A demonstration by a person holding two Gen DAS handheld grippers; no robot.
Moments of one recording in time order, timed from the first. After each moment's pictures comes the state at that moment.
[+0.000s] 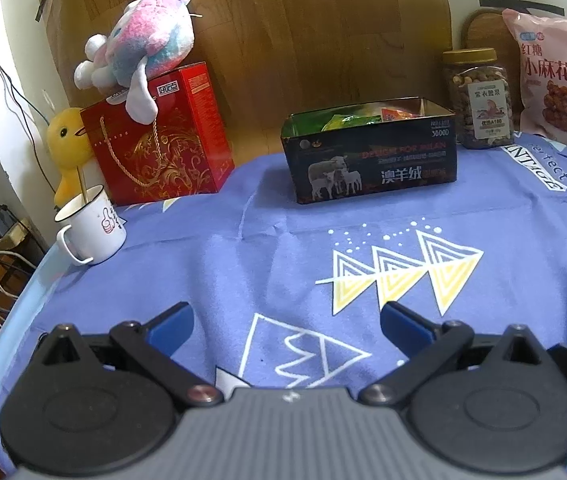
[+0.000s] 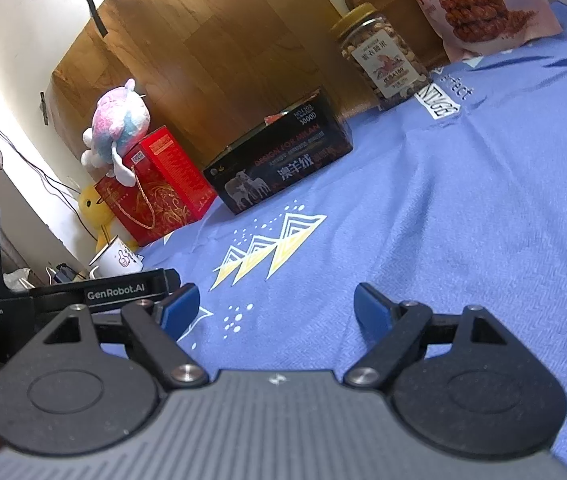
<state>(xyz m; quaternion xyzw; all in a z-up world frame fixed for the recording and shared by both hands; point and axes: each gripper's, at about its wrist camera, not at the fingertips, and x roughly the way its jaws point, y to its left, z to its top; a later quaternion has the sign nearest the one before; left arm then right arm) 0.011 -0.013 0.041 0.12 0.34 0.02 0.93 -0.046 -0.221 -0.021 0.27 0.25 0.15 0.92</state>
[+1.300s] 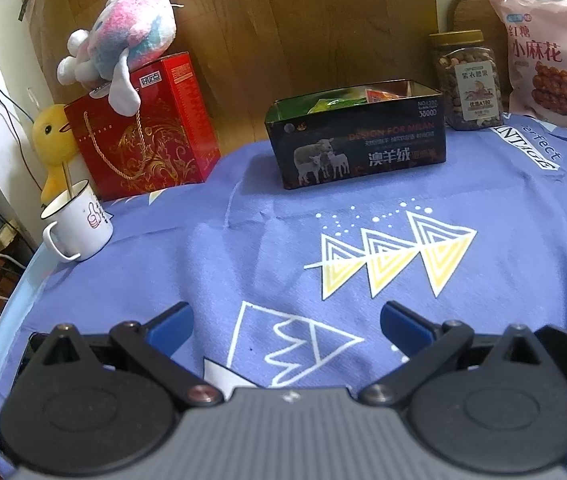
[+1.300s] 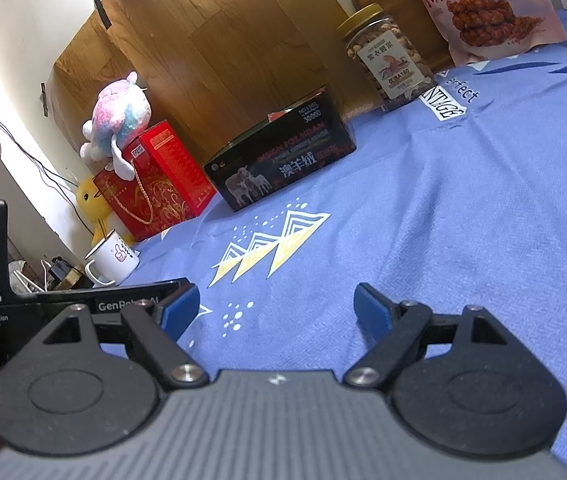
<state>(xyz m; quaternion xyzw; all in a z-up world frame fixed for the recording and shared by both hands) 0.011 -0.015 0.032 0.13 0.35 0.00 0.93 -0.044 -0.212 -0.021 0.26 0.25 0.15 0.92</state>
